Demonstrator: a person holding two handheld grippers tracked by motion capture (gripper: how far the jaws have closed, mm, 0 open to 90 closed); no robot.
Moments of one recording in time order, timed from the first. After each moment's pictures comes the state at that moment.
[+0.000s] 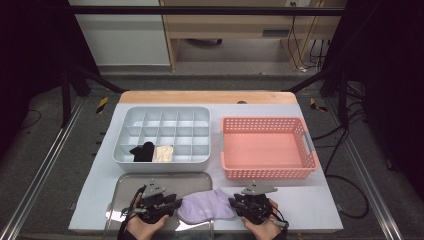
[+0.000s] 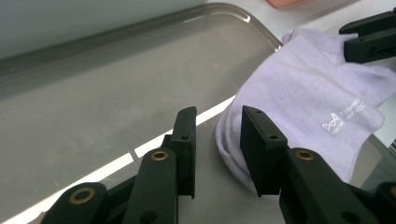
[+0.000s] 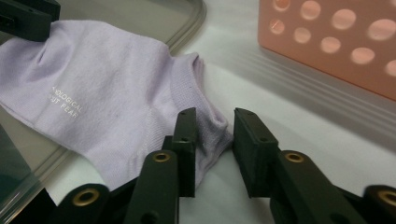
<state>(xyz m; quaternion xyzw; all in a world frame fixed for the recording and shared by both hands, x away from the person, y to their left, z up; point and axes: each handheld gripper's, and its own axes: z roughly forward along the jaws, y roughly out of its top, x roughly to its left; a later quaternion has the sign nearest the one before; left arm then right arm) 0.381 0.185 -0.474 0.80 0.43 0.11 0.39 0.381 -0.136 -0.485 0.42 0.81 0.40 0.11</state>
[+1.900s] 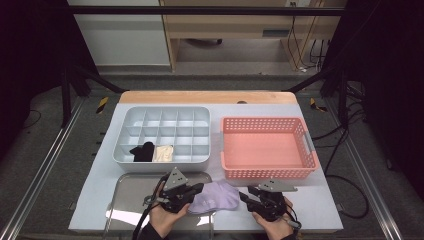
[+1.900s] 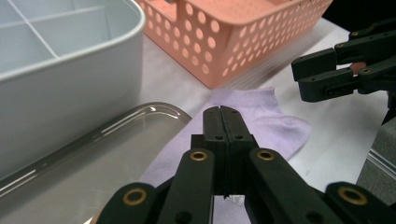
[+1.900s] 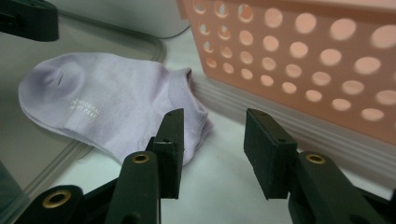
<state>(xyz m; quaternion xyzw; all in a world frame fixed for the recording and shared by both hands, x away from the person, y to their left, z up) 0.398 0.124 -0.444 0.80 0.36 0.12 0.46 0.380 -0.168 -0.470 0.45 0.77 0.44 0.14</state>
